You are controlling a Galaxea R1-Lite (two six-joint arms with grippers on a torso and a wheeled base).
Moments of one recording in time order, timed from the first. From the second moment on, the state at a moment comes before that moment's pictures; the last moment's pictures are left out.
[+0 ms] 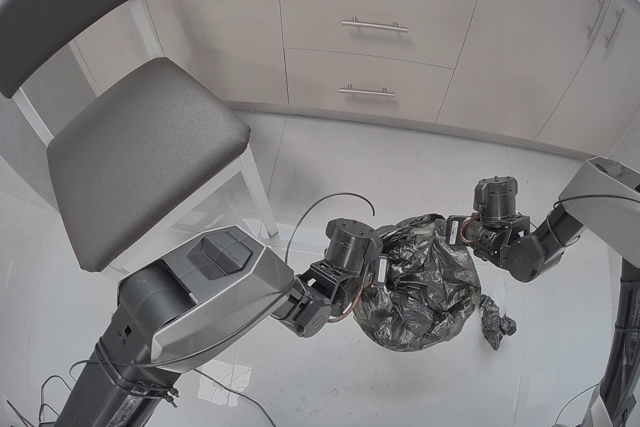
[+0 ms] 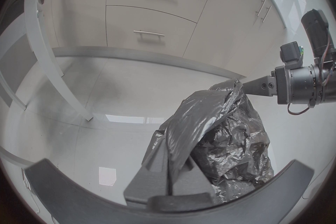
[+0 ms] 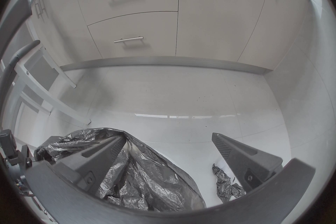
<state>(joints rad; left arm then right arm) -0.75 2.62 -1.52 -0.68 0.26 -0.26 0.28 2.24 -0.98 -0.78 -0.32 0.20</state>
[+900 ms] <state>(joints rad) -0.73 2.69 -1.58 -0.68 0.25 -0.32 0.27 2.36 -1.10 -0.78 -0.33 0.19</state>
